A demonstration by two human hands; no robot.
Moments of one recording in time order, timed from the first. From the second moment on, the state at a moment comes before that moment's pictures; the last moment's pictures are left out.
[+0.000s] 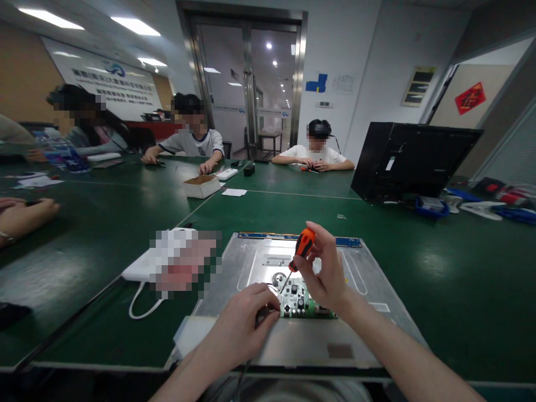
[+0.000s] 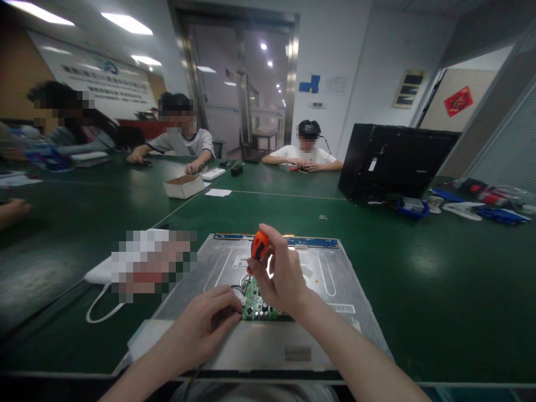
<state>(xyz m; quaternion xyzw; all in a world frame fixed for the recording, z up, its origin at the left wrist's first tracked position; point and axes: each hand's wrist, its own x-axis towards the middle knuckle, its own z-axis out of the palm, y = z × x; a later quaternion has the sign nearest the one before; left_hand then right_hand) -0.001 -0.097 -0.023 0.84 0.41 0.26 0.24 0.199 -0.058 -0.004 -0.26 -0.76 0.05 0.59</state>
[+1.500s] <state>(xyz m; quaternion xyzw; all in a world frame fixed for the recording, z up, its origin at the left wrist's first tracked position) 0.000 -0.096 -0.026 0.84 0.41 0.25 0.25 0.190 -0.068 -0.006 -0.23 -0.81 0.01 0.54</state>
